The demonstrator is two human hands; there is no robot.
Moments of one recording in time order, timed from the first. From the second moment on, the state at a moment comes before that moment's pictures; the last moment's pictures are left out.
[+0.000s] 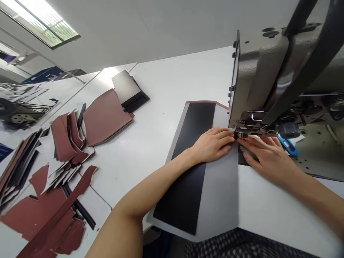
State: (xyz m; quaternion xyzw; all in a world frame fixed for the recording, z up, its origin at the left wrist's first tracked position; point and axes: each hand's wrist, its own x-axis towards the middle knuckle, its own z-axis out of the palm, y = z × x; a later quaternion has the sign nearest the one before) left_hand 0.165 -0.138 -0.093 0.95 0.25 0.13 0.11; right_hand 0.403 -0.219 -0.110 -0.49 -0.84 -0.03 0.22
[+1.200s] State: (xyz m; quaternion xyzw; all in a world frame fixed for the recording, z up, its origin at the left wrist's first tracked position) left_hand 0.181 -0.209 -0.060 0.71 0.37 0.23 0.56; right_hand 0.389 -0.286 -0.062 -0.59 -0.65 0.29 0.37
